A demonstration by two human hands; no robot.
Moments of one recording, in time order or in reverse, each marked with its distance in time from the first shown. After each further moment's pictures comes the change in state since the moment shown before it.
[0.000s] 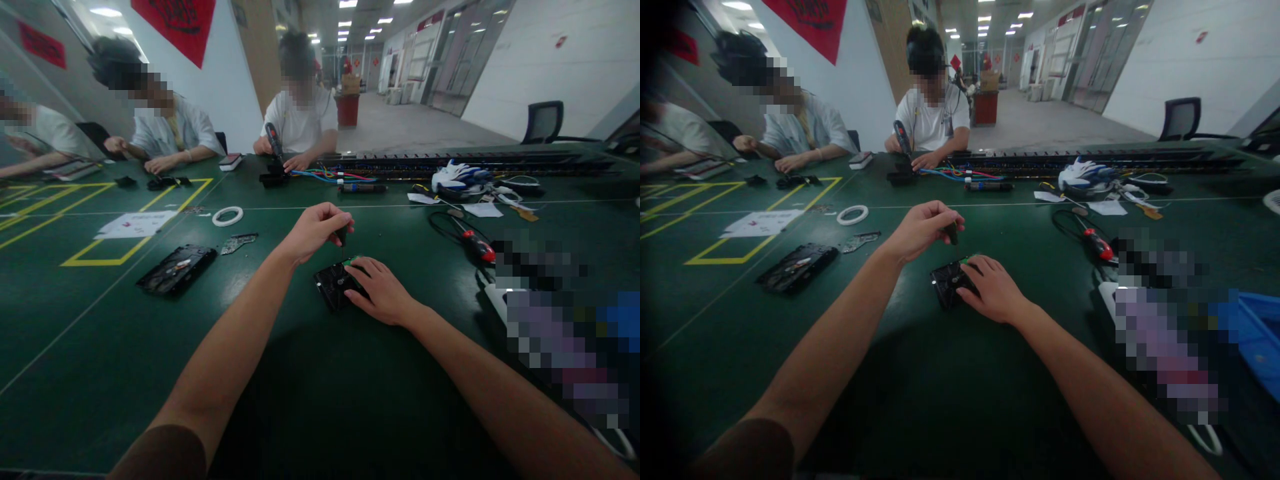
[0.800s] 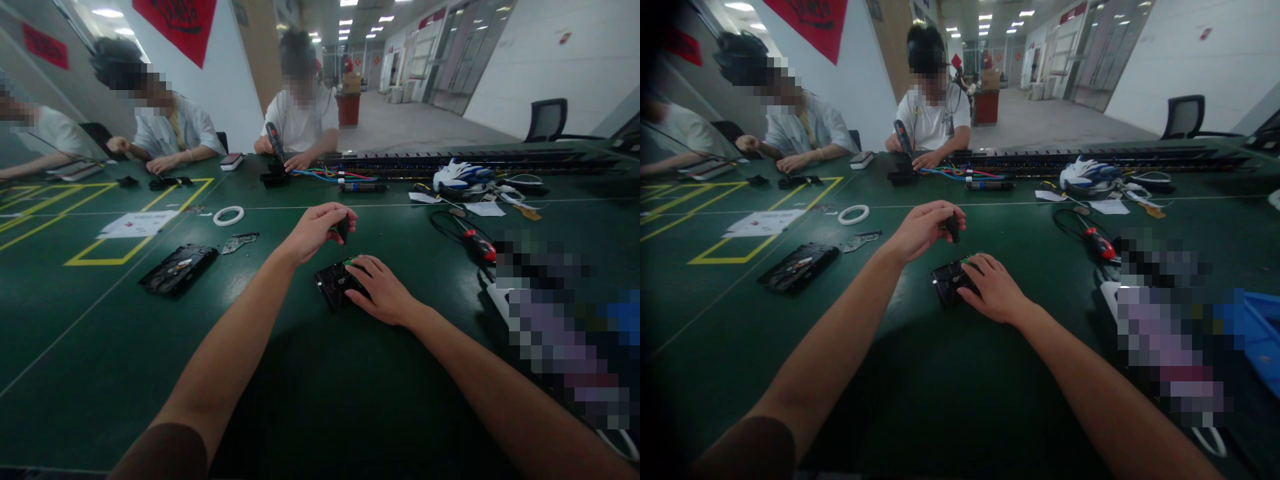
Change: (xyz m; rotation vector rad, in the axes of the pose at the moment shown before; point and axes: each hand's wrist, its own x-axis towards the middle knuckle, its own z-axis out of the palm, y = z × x) left_hand 0.000 -0.001 -0.002 -0.073 -0.064 -0.021; right_hand -0.001 0.002 0.002 -0.006 -0.014 -0.002
